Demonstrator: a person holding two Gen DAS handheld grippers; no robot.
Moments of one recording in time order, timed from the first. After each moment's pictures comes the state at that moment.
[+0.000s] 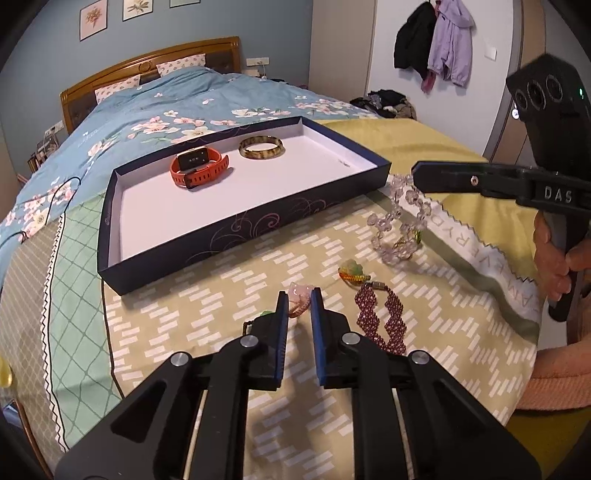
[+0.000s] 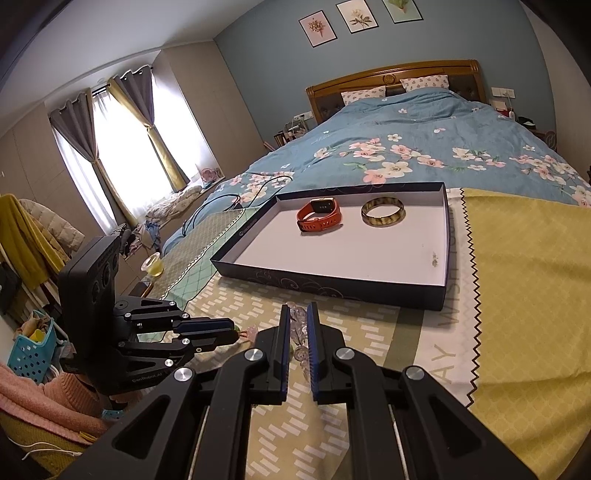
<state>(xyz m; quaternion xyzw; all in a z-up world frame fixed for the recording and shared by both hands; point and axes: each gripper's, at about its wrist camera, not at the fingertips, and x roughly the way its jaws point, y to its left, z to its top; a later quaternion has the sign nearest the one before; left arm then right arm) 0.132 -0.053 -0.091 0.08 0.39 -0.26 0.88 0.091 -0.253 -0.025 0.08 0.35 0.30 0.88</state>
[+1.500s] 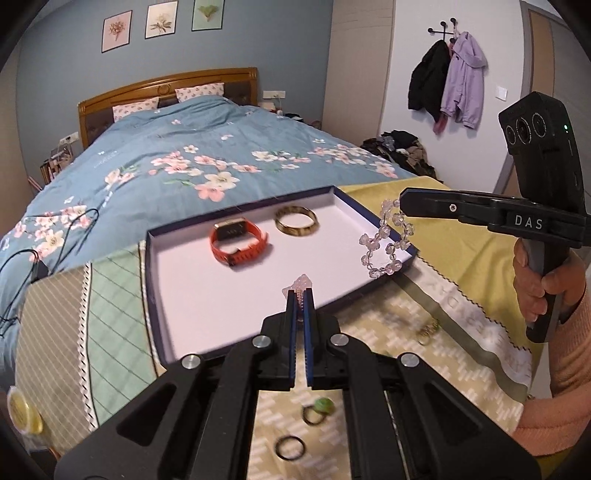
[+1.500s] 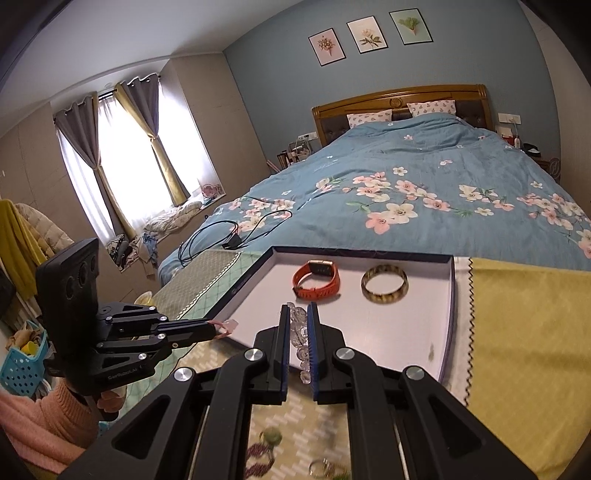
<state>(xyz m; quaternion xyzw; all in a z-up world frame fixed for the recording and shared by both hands) 0.169 -0.029 -0.027 0.05 0.33 -0.24 0.91 0.152 -0.239 0.015 0.07 0.31 0.30 0.90</state>
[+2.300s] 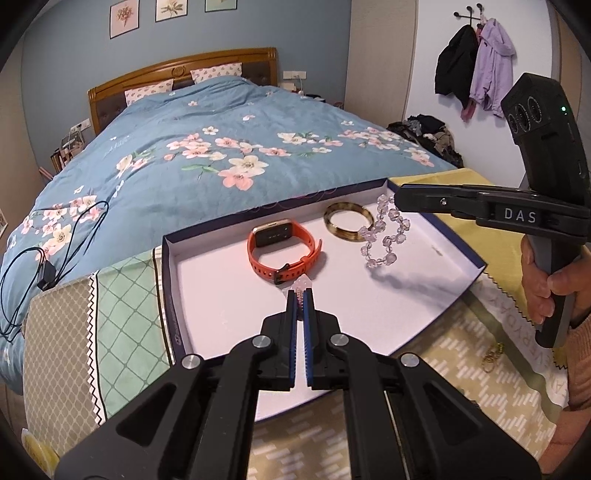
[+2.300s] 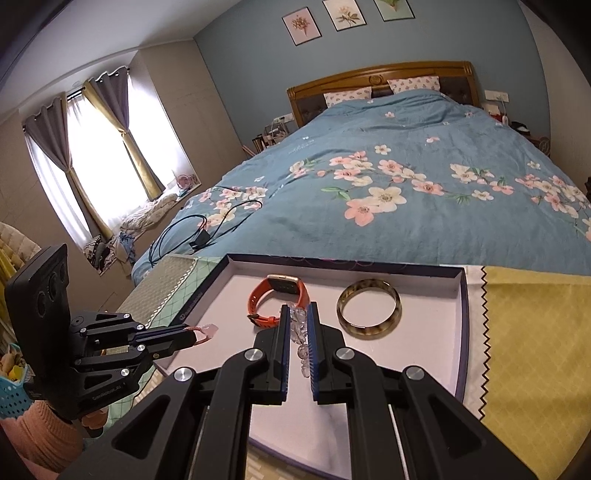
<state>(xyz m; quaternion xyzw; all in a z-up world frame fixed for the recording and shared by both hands) 0.254 -0.024 -0.049 0.07 0.37 -0.20 0.90 0.236 -0.218 -0.014 0.08 0.36 0.26 0.89</state>
